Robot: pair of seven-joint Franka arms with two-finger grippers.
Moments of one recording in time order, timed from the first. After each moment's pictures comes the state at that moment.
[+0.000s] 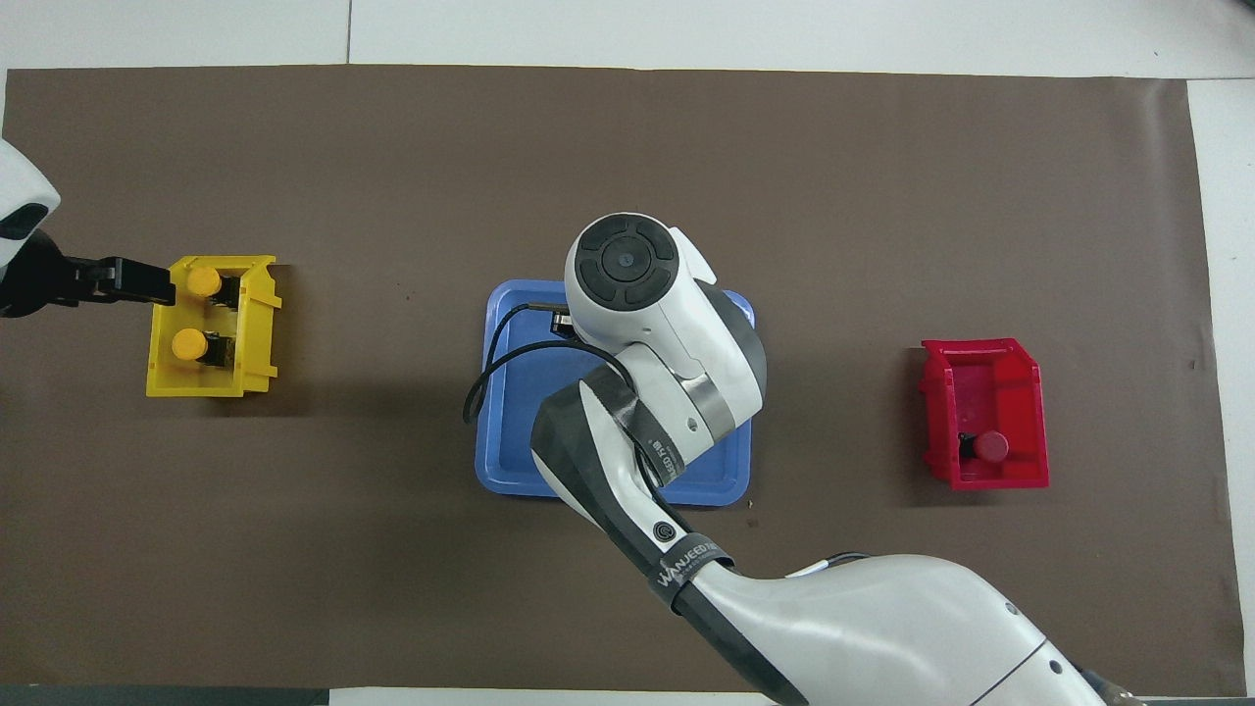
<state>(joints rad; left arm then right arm) -0.04 0.03 0.03 -1.88 0.01 1.96 0.07 0.65 0.48 -0.03 -1.57 0.06 2.06 0.76</state>
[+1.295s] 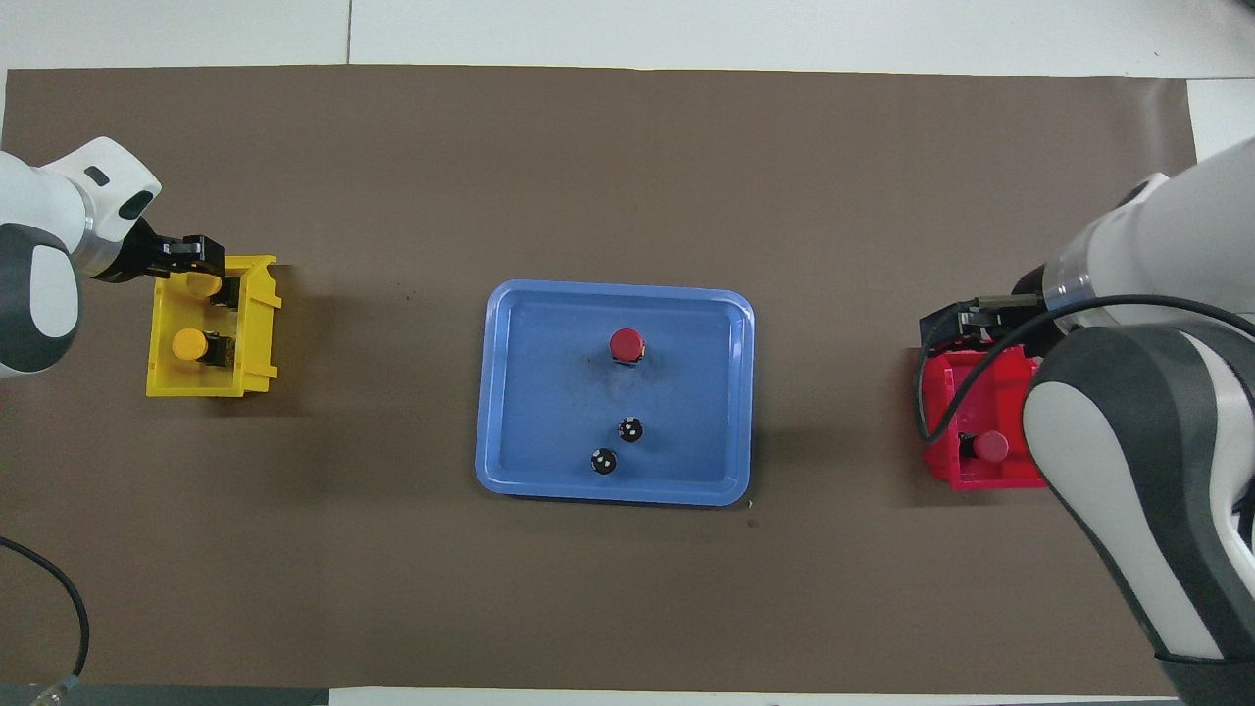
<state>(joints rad) 0.00 0.26 0.02 -1.88 0.01 2.21 0.07 0.15 -0.09 -0.06 -1.97 0.03 1.79 0.10</state>
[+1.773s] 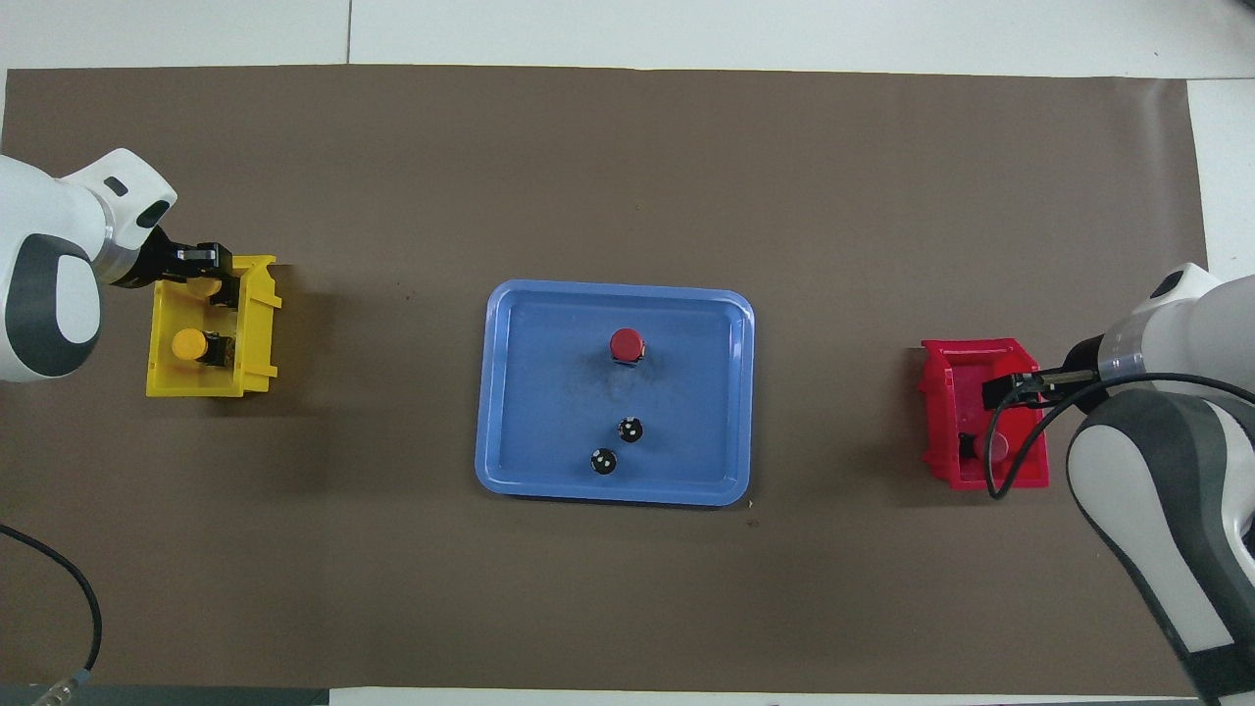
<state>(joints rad) 0.00 0.28 0.02 -1.91 0.01 2.26 0.07 0.00 -0.15 -0.06 -2.27 0.03 2.03 -0.12</state>
